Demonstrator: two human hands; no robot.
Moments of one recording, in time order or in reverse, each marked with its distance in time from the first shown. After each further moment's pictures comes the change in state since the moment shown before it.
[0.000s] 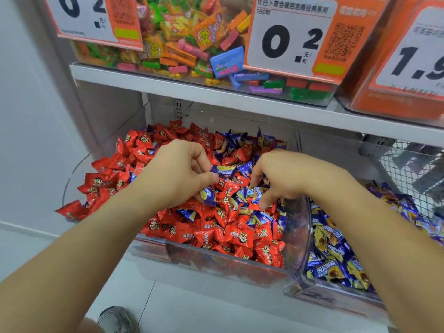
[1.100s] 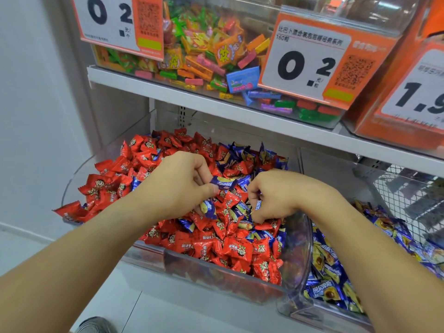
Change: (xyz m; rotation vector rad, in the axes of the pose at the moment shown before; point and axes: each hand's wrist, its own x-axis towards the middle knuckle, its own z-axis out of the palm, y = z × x) left_hand -0.001 -0.009 0.001 0.003 0.008 0.009; right_hand 0.012 -0.007 0.005 0.014 -0.052 0.017
